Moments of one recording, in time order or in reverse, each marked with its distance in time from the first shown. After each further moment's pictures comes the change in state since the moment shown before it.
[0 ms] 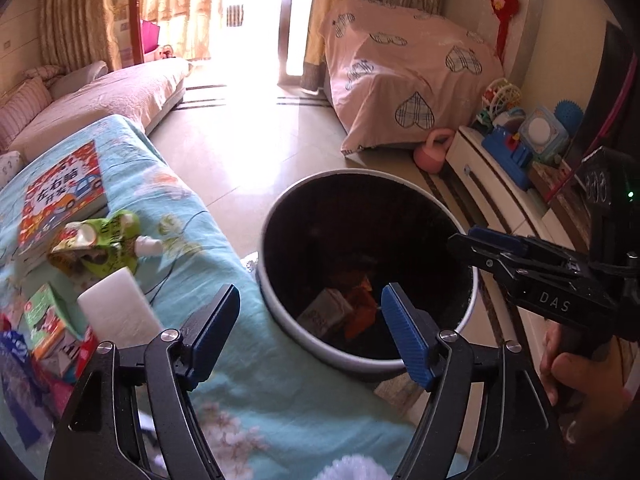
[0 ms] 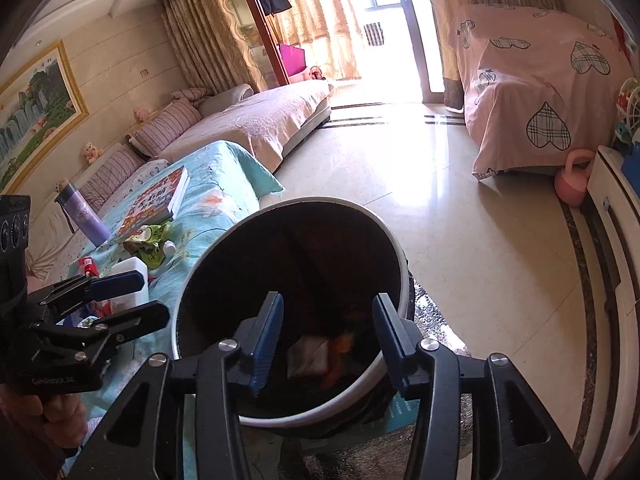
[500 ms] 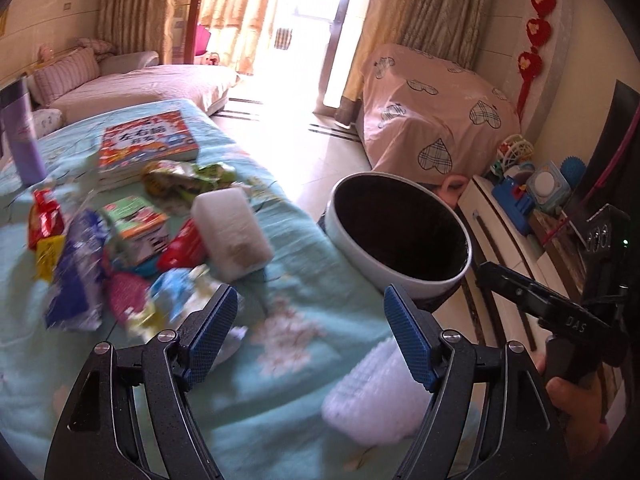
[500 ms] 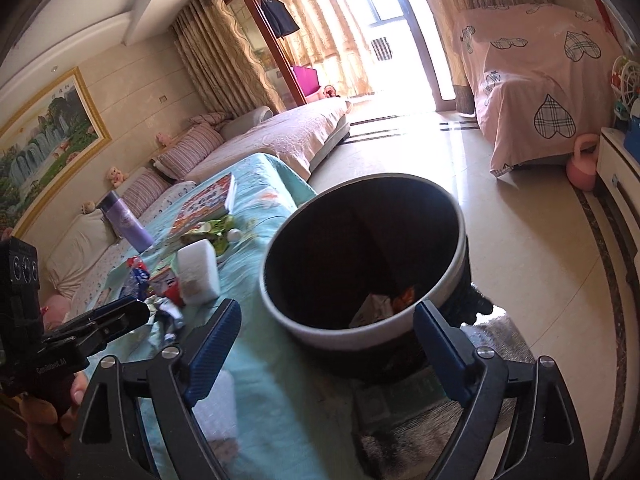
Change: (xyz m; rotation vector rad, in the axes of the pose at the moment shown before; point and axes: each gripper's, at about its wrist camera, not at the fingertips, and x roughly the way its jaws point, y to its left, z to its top) left arm -0.085 0.050 -0.081 -0.175 -0.119 0.038; right arm -0.046 0.049 -0.055 0.050 -0.079 0.093
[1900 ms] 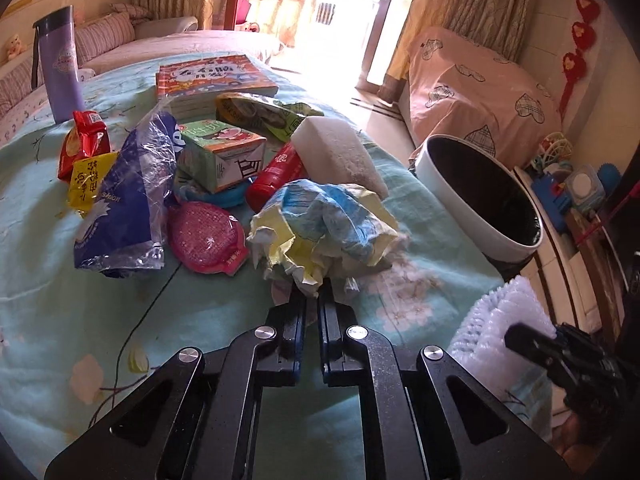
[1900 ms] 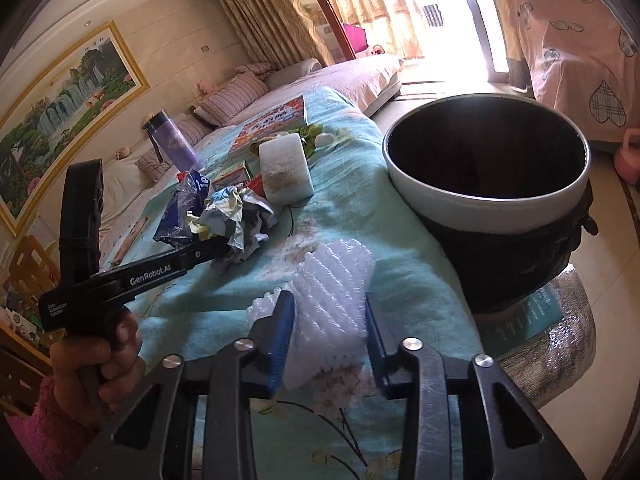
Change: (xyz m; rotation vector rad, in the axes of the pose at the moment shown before) left arm 0.025 0.073 -0.038 -0.075 0.088 0.089; right arm 0.023 0.071 -0.063 -0.101 0.148 0.120
